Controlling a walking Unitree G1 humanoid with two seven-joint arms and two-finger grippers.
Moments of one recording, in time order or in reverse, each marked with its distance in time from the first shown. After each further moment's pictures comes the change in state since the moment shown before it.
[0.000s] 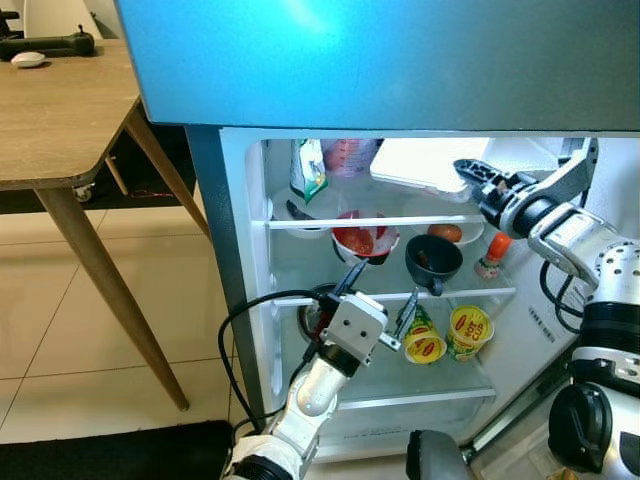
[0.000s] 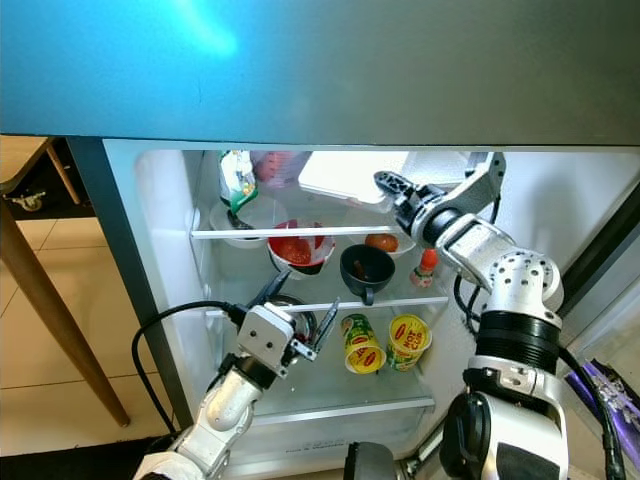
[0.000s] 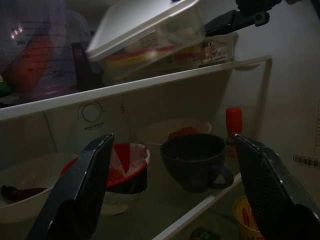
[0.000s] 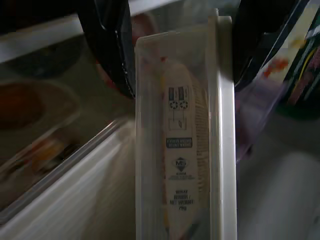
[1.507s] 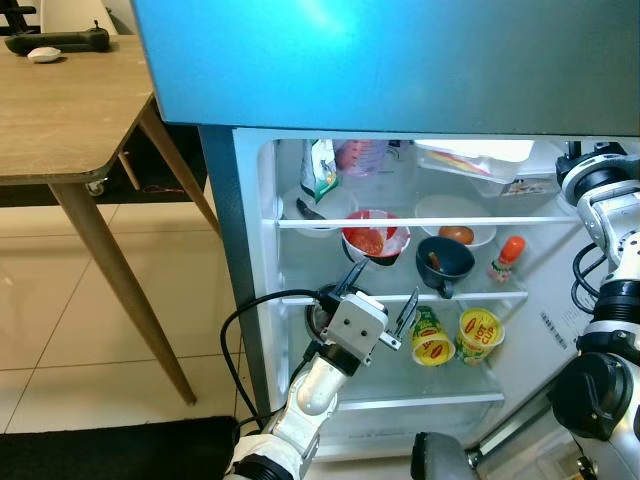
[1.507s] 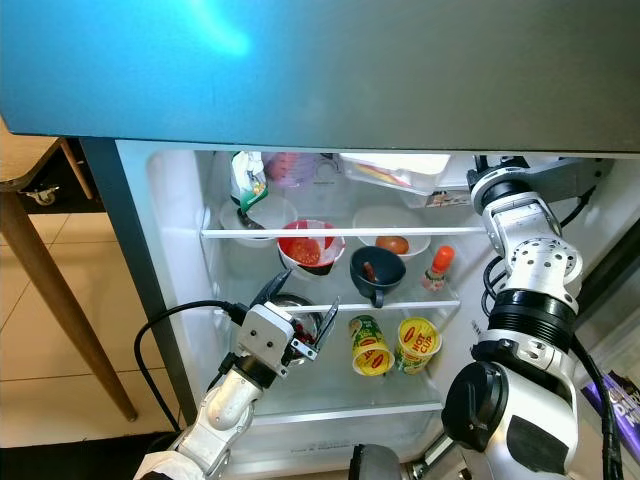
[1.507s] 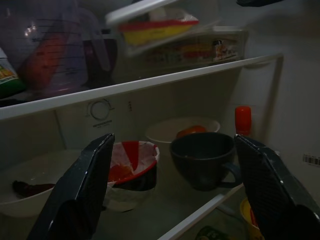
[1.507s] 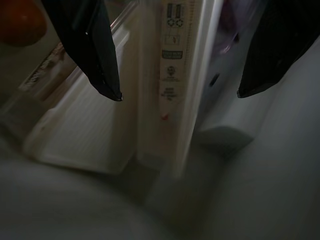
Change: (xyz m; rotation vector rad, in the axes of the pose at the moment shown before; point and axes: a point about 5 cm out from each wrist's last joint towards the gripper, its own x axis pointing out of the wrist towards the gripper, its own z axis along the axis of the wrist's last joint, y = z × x) left arm 0.001 0.000 0.000 -0.001 -0.002 -0.001; right arm -0.008 -0.007 0.051 0.110 -0.367 -0.016
